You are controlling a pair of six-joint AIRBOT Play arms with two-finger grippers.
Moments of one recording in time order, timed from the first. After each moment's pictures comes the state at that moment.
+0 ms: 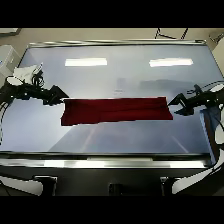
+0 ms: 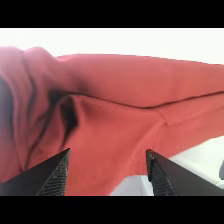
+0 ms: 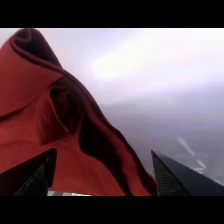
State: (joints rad) left arm 0.18 -1.68 1.46 0.81 -1.30 -1.39; right arm -0.44 -1.89 1.55 -0.96 1.40 1.48
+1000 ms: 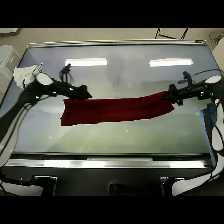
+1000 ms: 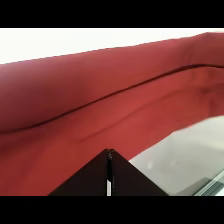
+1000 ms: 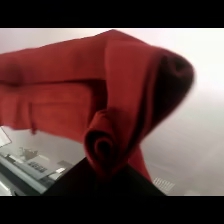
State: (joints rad) left arm -0.23 -1.66 1.46 0.81 -1.03 -1.44; right arm -0.30 -1.73 1.56 -0.76 1.49 1.36
